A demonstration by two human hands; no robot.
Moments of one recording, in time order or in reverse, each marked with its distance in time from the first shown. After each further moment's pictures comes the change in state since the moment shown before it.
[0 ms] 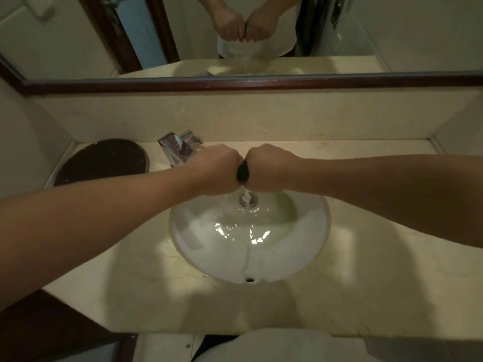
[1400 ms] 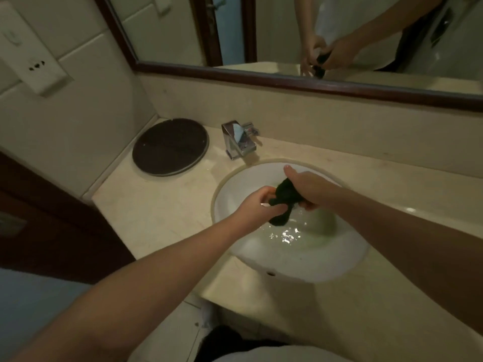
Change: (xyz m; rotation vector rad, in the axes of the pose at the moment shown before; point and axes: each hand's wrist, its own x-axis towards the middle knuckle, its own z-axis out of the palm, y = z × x) left_hand -0.057 0.031 0.124 -1.245 0.206 -0.399; right_hand 0.005 0.014 0.059 0.716 -0.156 0.185
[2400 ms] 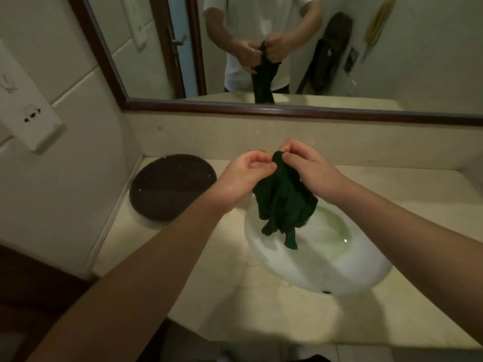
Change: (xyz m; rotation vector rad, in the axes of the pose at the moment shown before) left_hand 0.022 0.040 -0.221 -0.276 -0.275 0.190; right_hand -0.030 -0.176 0.077 0.233 0.387 -0.497
